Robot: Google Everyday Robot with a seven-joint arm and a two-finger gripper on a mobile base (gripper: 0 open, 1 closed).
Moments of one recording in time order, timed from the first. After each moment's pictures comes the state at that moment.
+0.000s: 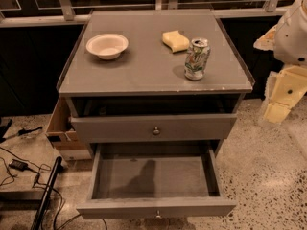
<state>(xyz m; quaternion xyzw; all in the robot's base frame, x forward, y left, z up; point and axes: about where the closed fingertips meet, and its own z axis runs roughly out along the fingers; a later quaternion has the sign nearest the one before) 0.438 -0.217 0.976 -0.60 0.78 -0.03 0.16</state>
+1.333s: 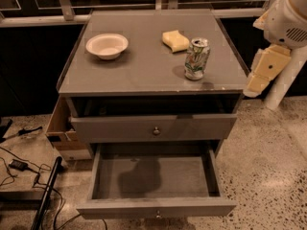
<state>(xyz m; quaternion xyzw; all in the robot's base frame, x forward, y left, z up) 0.521 -0.236 0.976 -0.57 0.79 -0.07 0.22</state>
